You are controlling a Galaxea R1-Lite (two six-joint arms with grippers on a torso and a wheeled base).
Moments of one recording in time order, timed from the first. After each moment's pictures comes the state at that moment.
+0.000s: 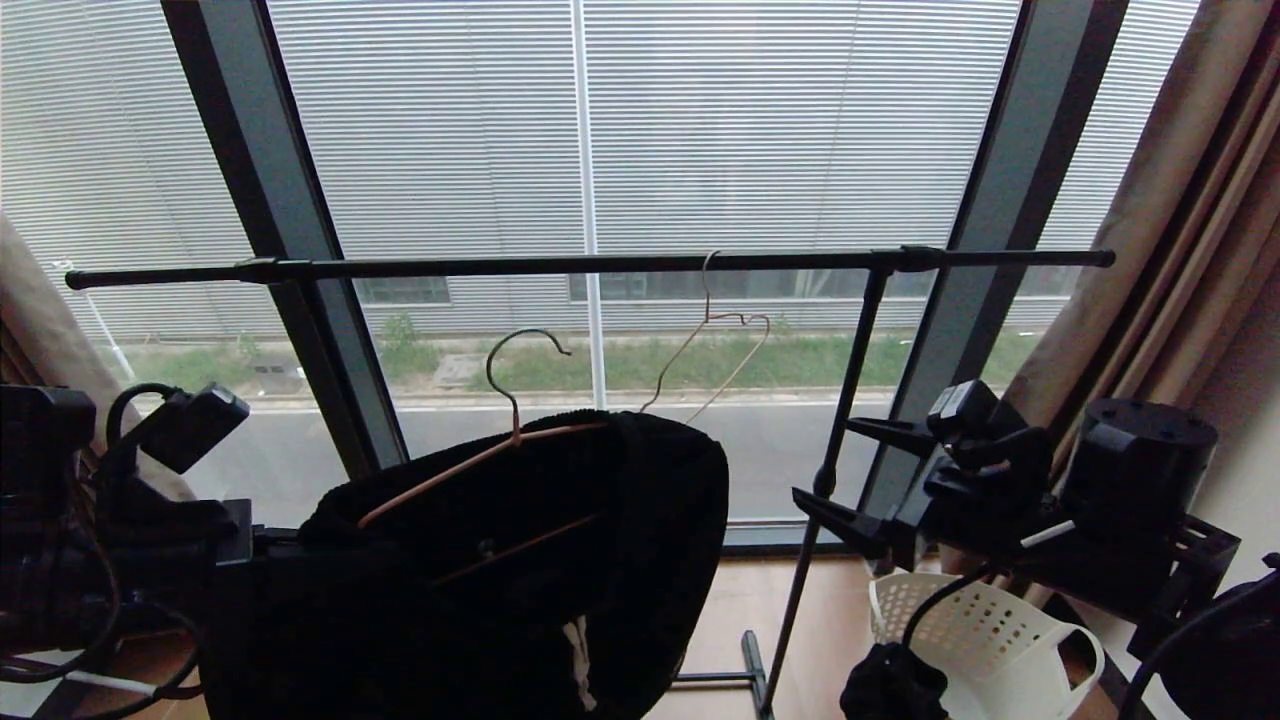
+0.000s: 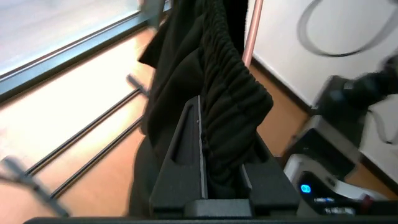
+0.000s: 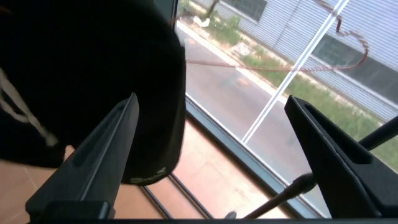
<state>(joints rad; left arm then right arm) 0.01 1.40 -0.57 -0.15 -0.88 0.21 0.33 1.82 -0.43 -1.19 0.42 -0.22</state>
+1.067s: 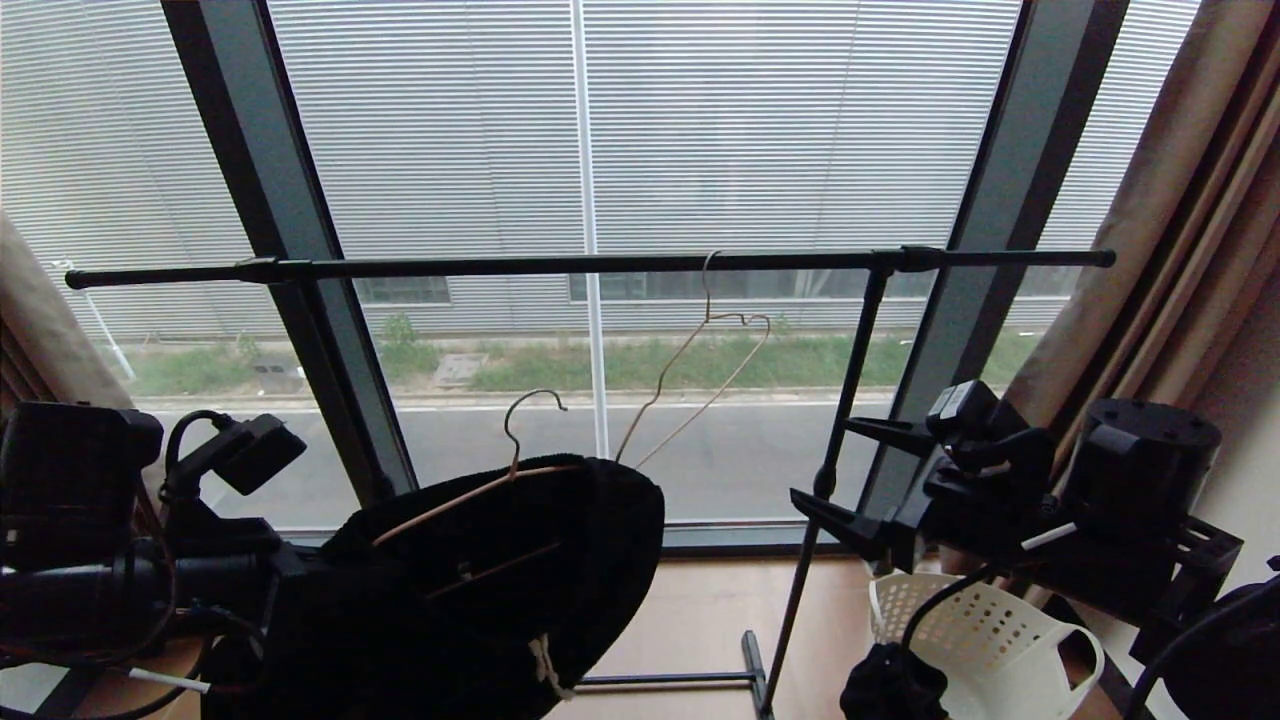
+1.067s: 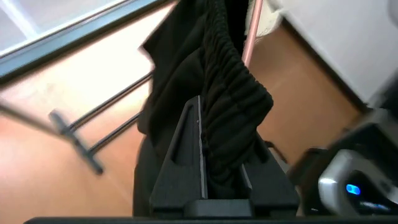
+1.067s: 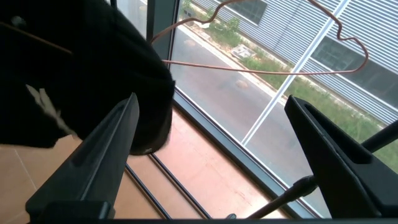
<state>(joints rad) -0.02 1.49 -0.56 -0.15 -0.64 0.27 0.34 1.82 -0.43 -1.19 0.42 -0.22</state>
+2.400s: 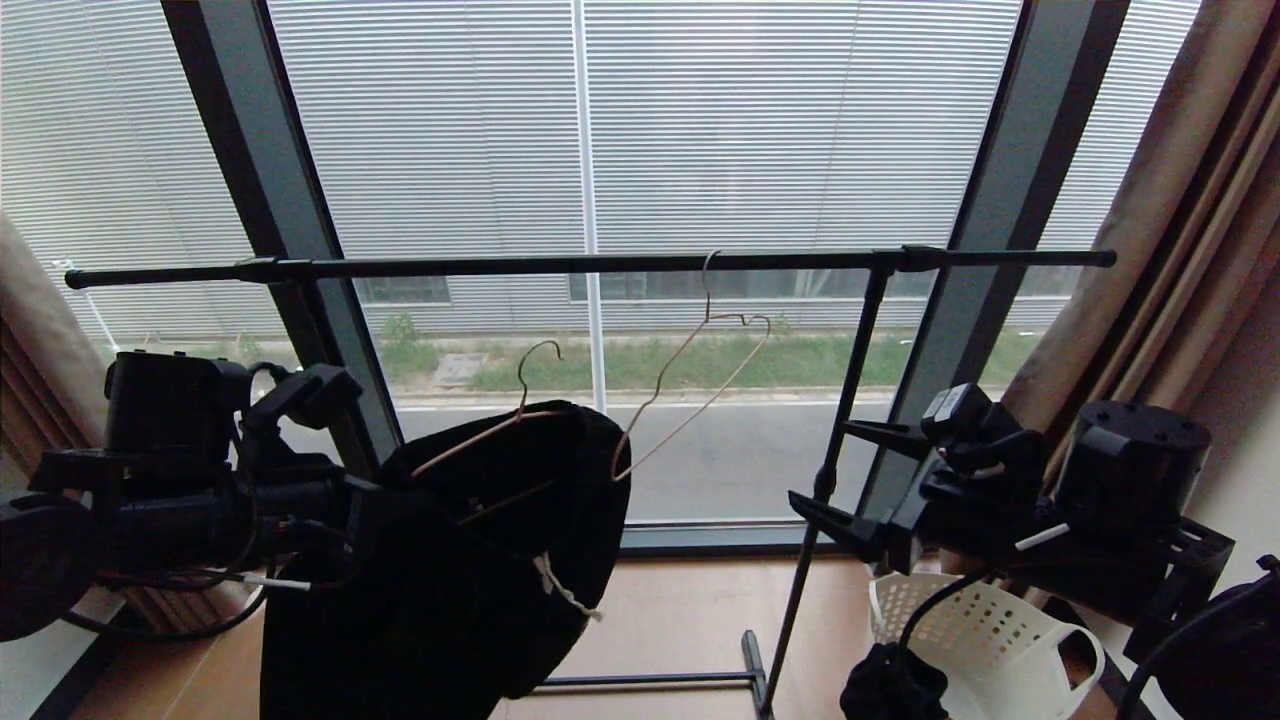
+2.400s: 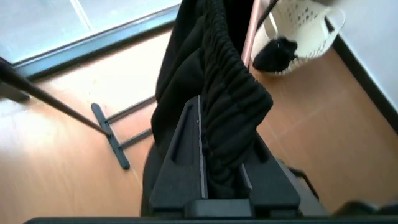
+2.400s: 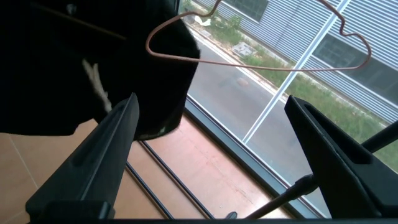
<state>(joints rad) -0.10 1.64 -0.69 -0.31 -0.42 0.12 0.34 1.83 -0.43 -1.19 0.42 -0.22</state>
